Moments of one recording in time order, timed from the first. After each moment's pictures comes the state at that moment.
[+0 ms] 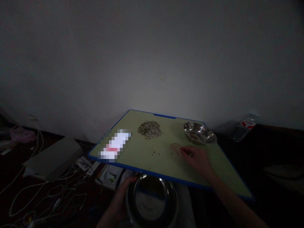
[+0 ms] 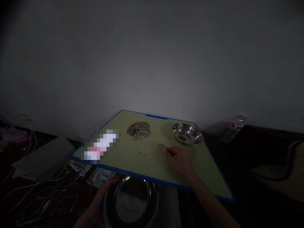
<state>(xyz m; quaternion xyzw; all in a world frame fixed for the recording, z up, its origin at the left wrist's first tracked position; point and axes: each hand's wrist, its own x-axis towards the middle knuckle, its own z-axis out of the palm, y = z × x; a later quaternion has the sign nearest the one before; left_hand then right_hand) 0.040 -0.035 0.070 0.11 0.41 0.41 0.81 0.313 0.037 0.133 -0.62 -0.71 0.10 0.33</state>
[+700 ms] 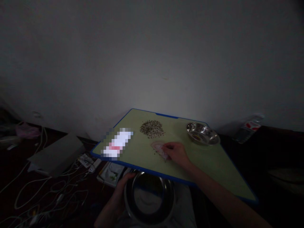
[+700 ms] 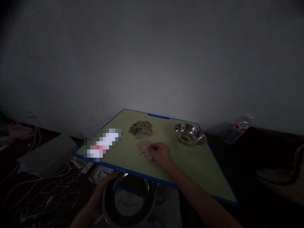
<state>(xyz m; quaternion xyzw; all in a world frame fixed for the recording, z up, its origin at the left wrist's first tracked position) 0.033 -0.034 0.083 0.11 0.44 0.45 0.77 0.243 0.070 0.122 -0.62 -0.67 0.25 0.32</state>
